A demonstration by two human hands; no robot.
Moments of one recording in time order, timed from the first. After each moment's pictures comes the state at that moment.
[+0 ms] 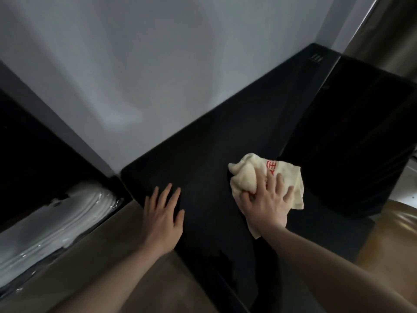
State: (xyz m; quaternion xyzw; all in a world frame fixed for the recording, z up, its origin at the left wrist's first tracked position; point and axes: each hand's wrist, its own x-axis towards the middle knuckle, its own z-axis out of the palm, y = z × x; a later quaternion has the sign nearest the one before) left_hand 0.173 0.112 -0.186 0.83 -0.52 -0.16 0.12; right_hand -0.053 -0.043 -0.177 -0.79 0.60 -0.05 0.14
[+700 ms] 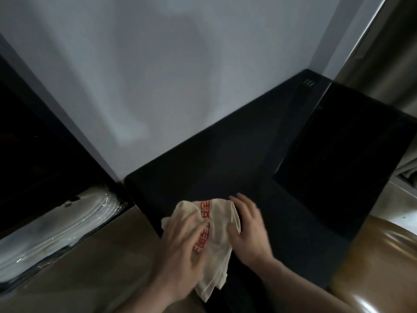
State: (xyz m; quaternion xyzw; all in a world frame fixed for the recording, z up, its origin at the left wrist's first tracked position) left_hand 0.094 0.148 -0.133 0.75 -0.60 -0.17 0.24; right_hand -0.069 0.011 -0.134 -0.79 0.46 -0.19 0.36
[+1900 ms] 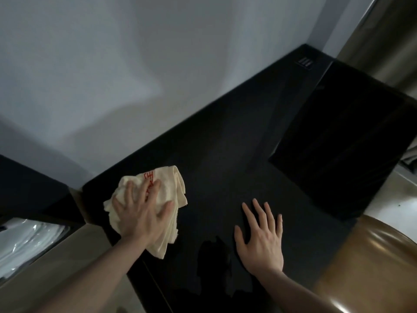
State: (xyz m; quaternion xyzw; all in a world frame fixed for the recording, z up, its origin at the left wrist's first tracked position) left_hand 0.136 0.003 -0.169 0.89 -0.45 -0.04 -0.06; right_hand -0.156 -0.082 -0.183 -0.82 0.54 -0.05 0.20
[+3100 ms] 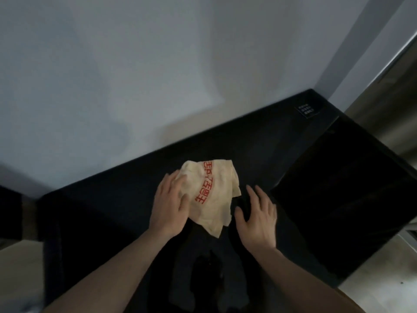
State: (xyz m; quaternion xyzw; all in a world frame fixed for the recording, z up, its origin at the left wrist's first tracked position) left_hand 0.020 -0.199 -0.124 0.86 -0.39 -0.15 0.29; right_hand -0.181 -0.329 -0.144 -0.83 0.47 -0.11 0.26
